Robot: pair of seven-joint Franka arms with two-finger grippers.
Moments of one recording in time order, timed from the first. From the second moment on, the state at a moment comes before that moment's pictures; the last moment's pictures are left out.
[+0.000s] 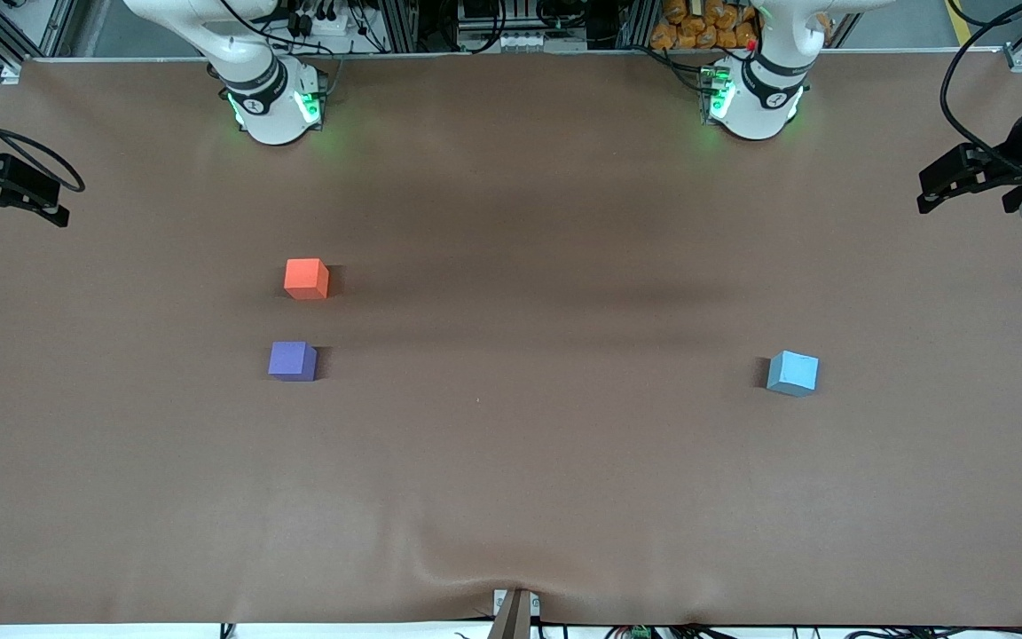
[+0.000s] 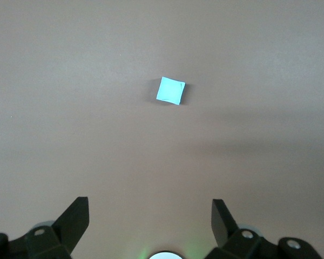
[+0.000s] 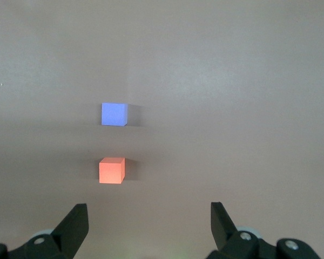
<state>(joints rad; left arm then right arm) -0.01 -0.06 -0.04 -1.58 0.03 1.49 -0.04 0.02 0.00 -0.05 -1.48 0.00 1.45 -0.09</state>
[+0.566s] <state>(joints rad) -0.03 0.04 -0.05 -1.58 0.03 1.48 -0.04 0.02 0.00 -0.05 -1.48 0.00 1.45 -0.09</state>
